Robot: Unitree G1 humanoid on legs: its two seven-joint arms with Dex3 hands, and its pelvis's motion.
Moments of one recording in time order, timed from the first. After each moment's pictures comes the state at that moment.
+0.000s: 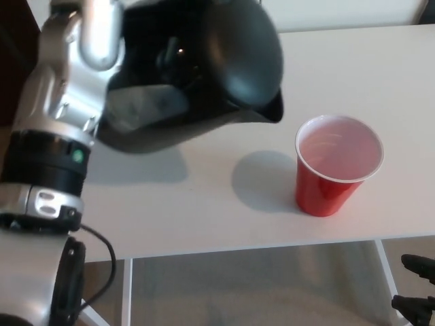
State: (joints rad) left_arm -0.91 0.25 0.06 0.55 0.72 -0.26 0.31; right_arm 0.06 -0.35 -0.13 0.56 0.05 -0.04 0.22
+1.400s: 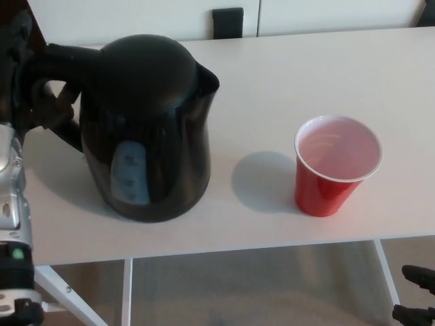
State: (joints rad) left_arm -0.53 0.27 0.33 0.40 0.16 0.10 -0.18; right_arm 0.05 -0.35 -0.13 0.63 0.04 -0.06 0.22
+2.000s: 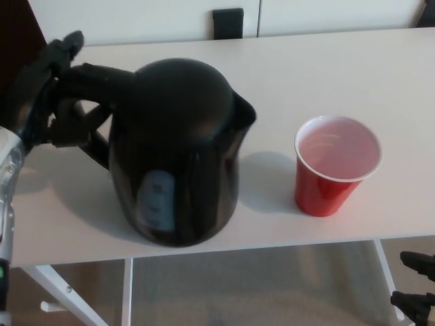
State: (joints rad) left_arm -0.44 0.41 0.13 0.21 0.04 0.26 -0.38; right_arm 0.01 -0.36 -0.13 0.65 0.04 -0.07 0.23
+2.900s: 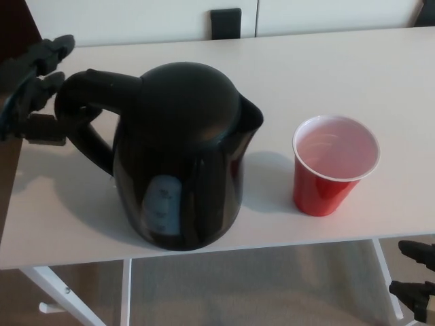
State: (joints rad) left_arm -0.52 0.58 0.08 0.32 0.01 0.30 -0.48; right_arm -0.02 -0.36 -0.12 0.64 0.04 -0.07 0.23
